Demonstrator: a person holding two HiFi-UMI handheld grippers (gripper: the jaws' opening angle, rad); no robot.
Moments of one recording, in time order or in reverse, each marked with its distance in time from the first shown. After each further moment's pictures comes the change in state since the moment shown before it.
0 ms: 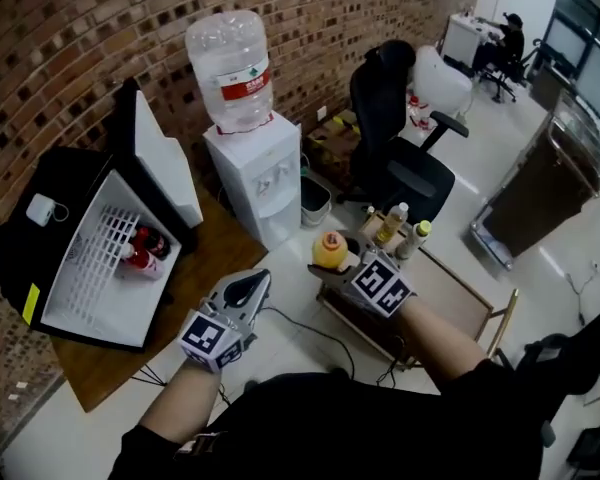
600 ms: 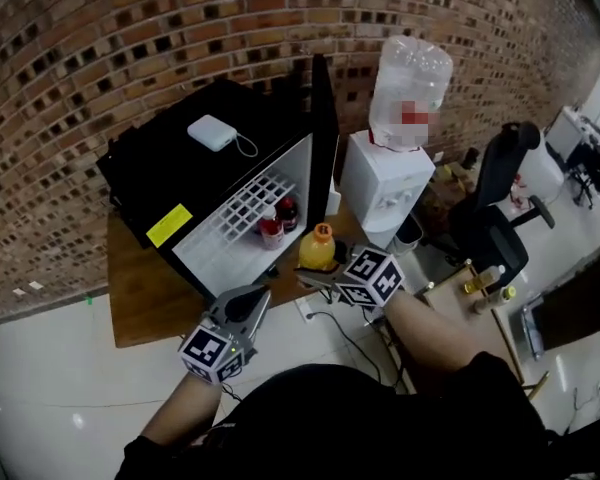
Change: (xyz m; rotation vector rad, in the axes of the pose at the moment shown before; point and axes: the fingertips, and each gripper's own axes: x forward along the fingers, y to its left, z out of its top) left arm -0.323 0.125 -0.003 -0.062 0.001 0.421; right arm 0.244 0.243 0.196 0.018 -0.053 0.529
